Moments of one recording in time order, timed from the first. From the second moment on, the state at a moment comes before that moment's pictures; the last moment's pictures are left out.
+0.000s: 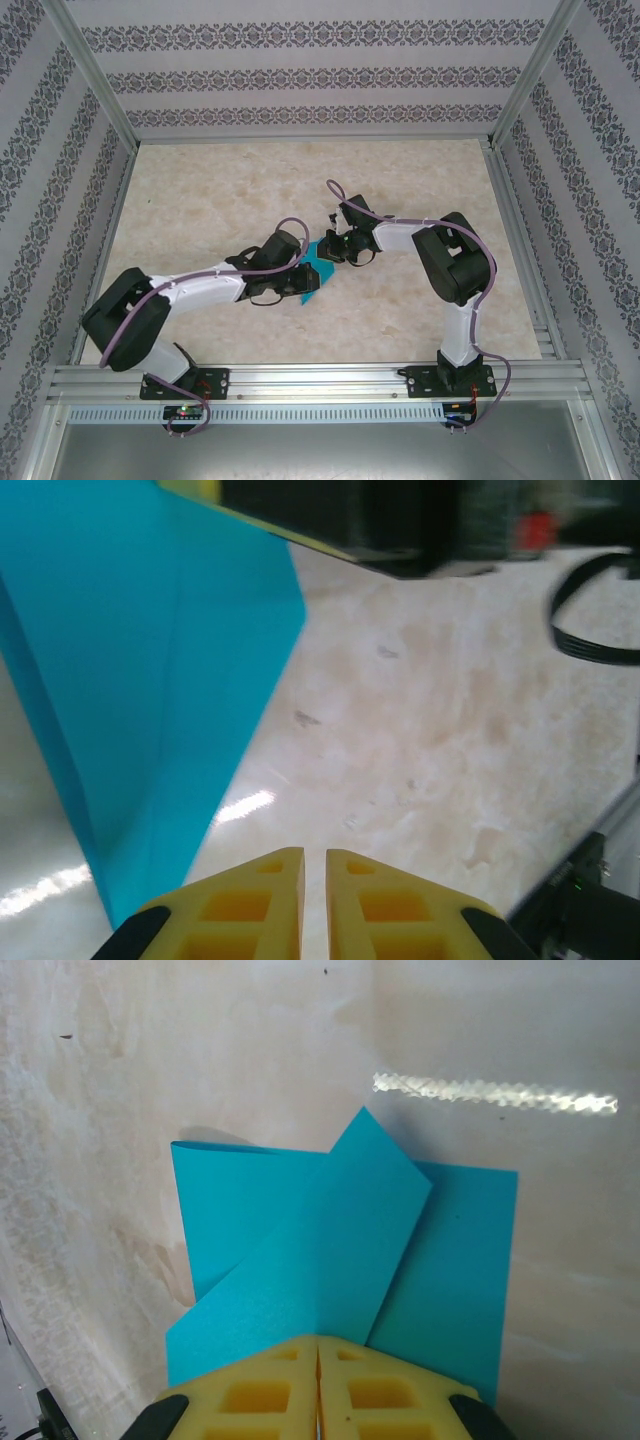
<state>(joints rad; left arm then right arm) -0.77 1.54 0.76 -0.12 0.32 -0.88 0.52 1.98 1.09 -0.16 -0.55 0.64</state>
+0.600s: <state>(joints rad) -0.75 1.52 0.65 -0.12 0.30 -0.90 0.52 1.98 1.09 -0.16 -0.55 0.64</state>
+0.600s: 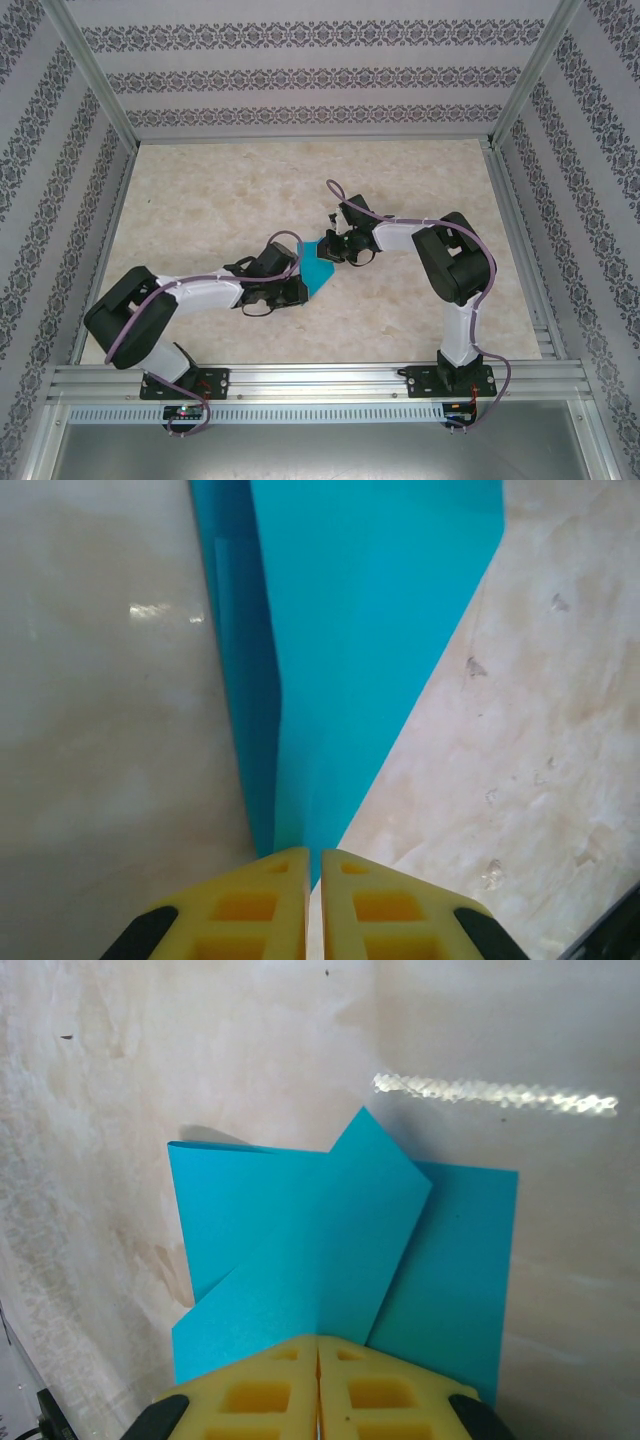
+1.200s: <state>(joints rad) -0.74 1.54 0.58 0.00 0.32 -0.96 0.52 1.98 1.09 -0.16 -0.55 0.63</state>
